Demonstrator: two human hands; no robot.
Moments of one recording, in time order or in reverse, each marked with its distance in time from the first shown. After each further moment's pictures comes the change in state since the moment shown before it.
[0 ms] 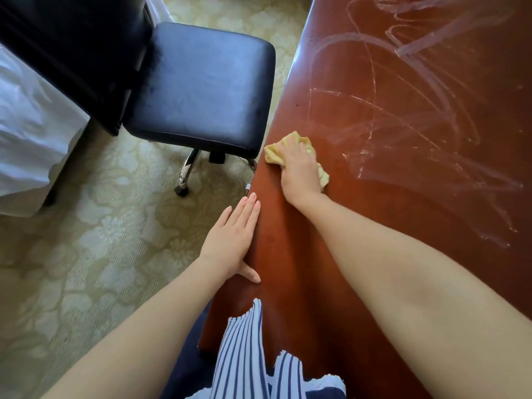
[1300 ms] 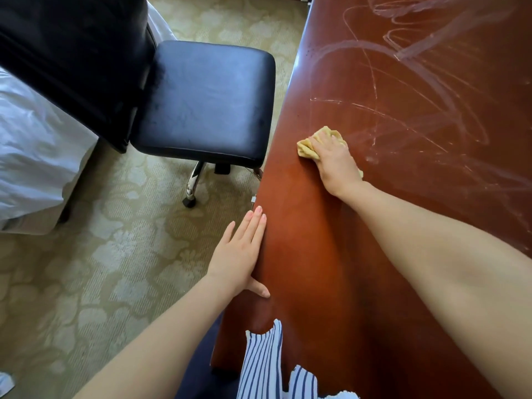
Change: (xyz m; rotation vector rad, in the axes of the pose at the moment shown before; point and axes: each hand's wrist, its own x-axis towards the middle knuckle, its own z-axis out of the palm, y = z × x) left_hand 0.002 0.000 0.006 -0.004 0.036 0.003; right_hand 0.029 0.068 -0.029 -0.092 -0.053 -0.086
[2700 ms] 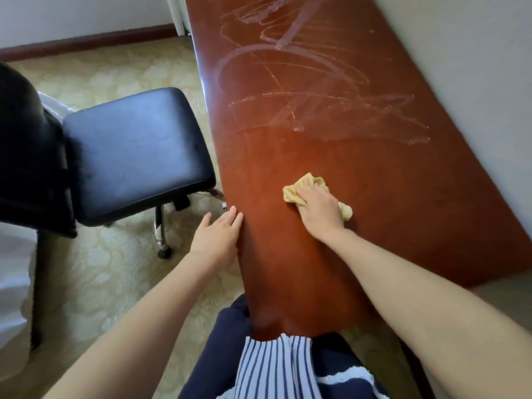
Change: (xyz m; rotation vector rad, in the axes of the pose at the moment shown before) left_hand 0.011 -0.035 -0.038 0.279 -0.087 0.294; right_hand -0.164 -0.063 0.029 0.199 0.144 0.580
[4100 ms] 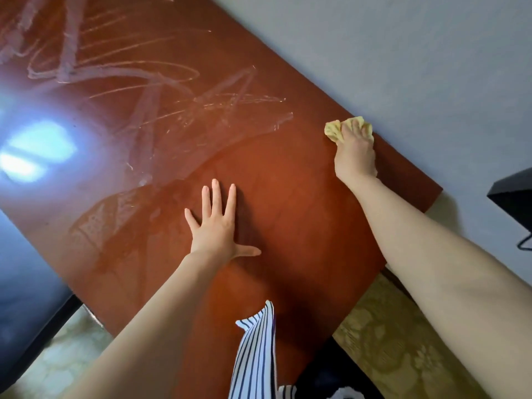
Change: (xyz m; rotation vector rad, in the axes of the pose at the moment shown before) left_hand 0.164 0.170 -0.078 0.013 -0.023 0.299; right_hand 0.010 0.271 -0.087 0.083 0.305 0.837
